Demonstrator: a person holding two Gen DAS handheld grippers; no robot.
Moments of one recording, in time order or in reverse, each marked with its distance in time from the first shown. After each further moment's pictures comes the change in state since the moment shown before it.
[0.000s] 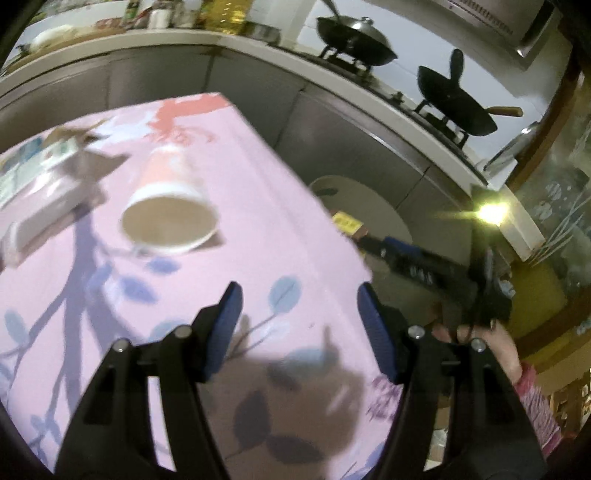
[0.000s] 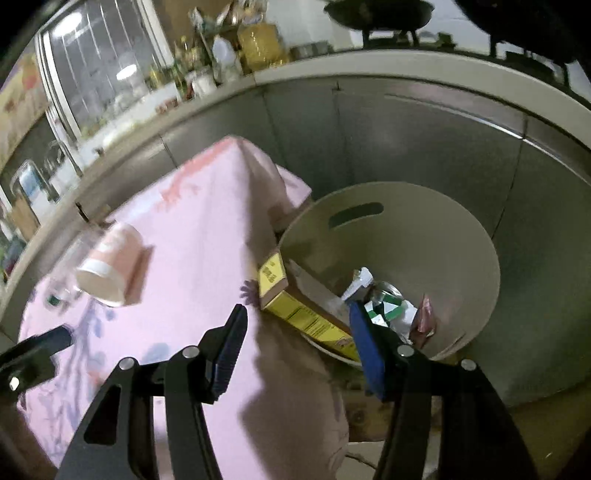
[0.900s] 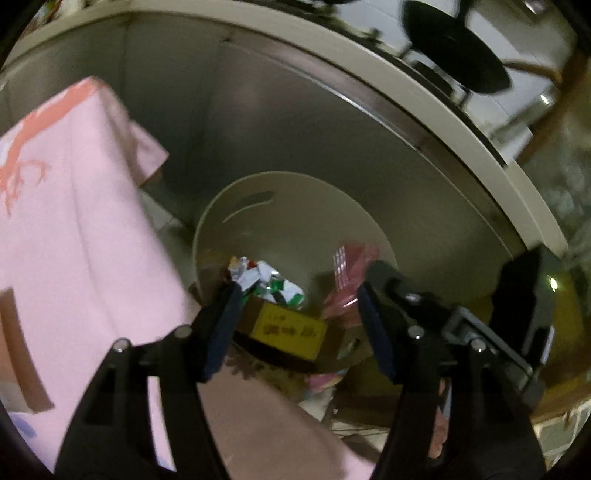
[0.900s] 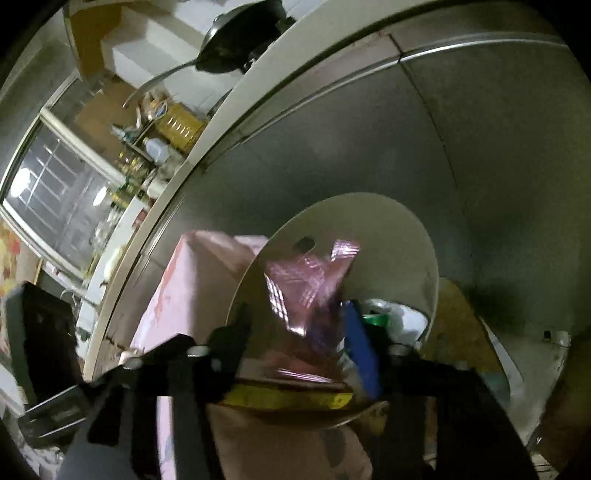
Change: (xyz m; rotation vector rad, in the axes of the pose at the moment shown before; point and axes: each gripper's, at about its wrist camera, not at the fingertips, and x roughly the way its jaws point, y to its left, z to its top) left arm 0.172 -0.085 0.090 0.063 0.182 -0.092; right arm 0.000 -0.109 -0.004 0.506 -0.188 0.197
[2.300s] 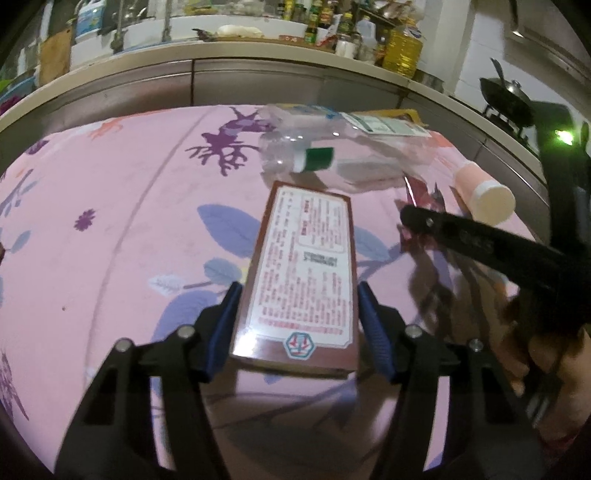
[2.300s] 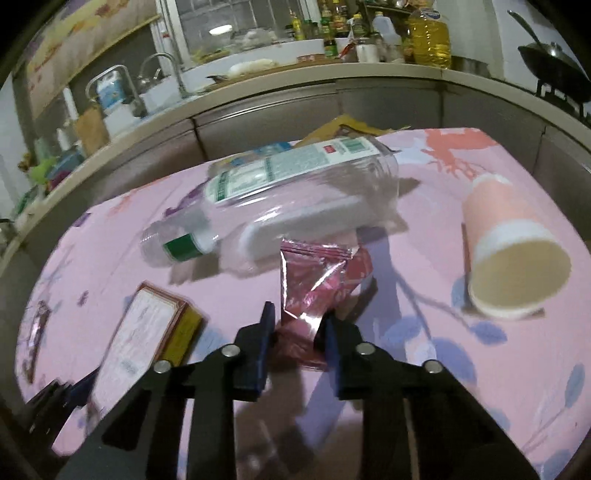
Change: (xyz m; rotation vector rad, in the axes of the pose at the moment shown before) left arm -0.280 0.229 -0.264 -0.294 -0.356 0.569; right arm 0.083 0.316 -0.241 -0.729 0.317 0.095
